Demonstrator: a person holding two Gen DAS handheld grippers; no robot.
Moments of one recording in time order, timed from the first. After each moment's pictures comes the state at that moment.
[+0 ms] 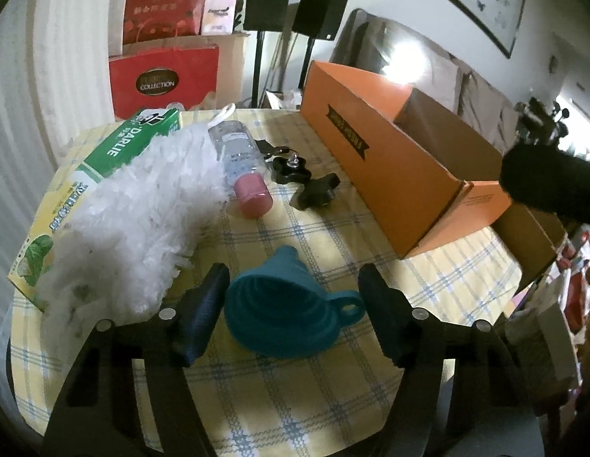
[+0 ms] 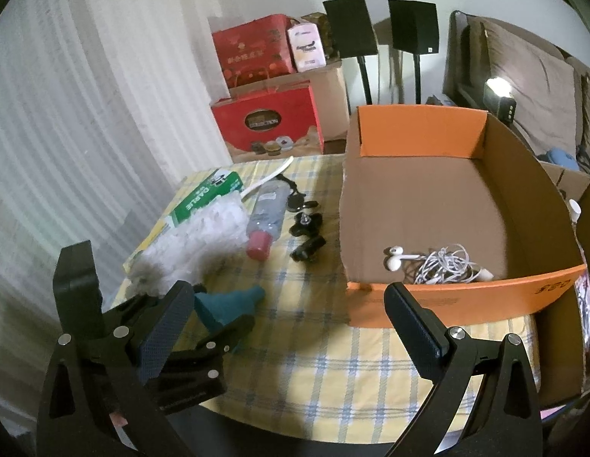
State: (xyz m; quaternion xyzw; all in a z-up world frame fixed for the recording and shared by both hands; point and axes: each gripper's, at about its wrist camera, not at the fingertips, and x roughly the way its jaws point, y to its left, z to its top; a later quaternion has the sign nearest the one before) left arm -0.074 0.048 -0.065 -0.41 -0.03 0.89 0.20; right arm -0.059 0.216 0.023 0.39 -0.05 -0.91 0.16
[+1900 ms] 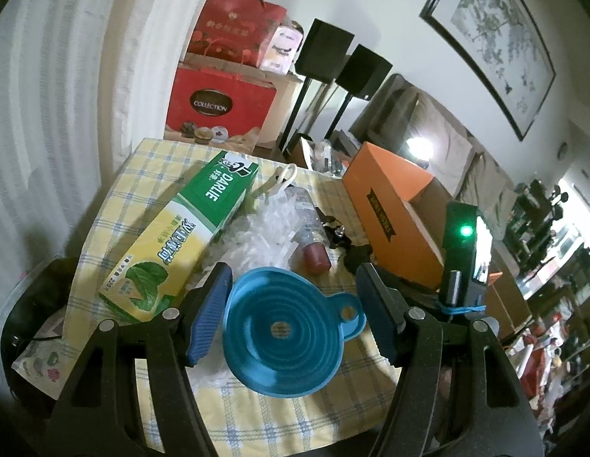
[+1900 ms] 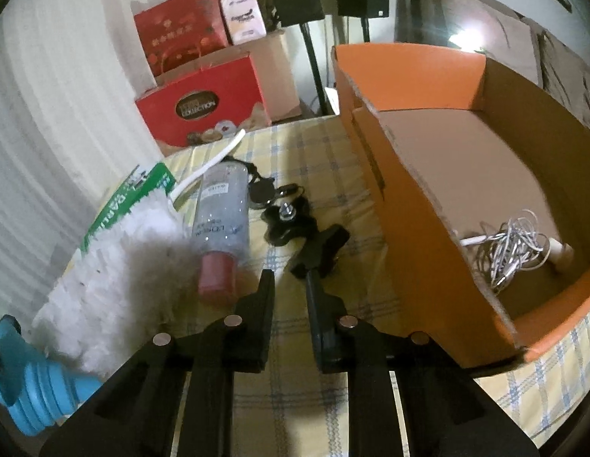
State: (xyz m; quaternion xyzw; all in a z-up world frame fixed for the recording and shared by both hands) left arm -0.079 -0.051 -0.014 -0.37 -0.16 0.90 0.17; right arm -0.146 0.161 -0.064 0.42 -0.09 -0.90 0.02
